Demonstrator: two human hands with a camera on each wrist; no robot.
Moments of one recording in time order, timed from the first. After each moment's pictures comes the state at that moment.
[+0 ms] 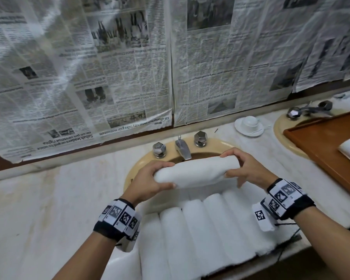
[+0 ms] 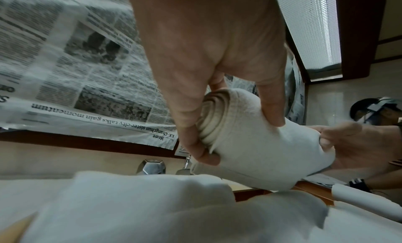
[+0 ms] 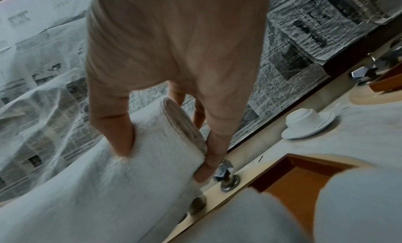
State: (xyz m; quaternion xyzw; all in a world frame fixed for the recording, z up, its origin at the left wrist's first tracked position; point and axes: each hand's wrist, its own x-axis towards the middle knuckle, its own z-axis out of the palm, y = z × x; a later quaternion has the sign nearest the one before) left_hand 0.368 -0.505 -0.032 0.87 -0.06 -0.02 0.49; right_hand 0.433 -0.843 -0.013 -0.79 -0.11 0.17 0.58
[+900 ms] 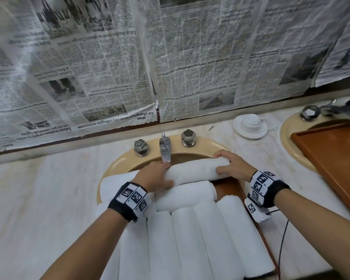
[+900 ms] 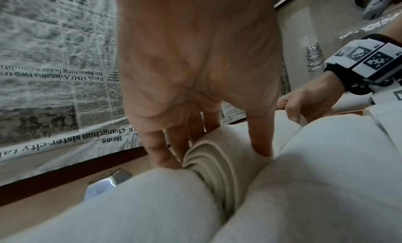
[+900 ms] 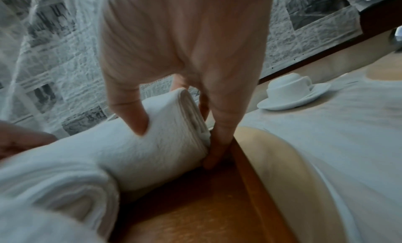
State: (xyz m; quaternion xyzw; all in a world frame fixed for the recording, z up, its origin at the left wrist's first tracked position) left_hand 0.464 -0.613 -0.062 0.97 -0.03 -0.18 0.12; right_hand 0.557 -0.905 -0.094 -0.84 -0.11 0.25 0.47
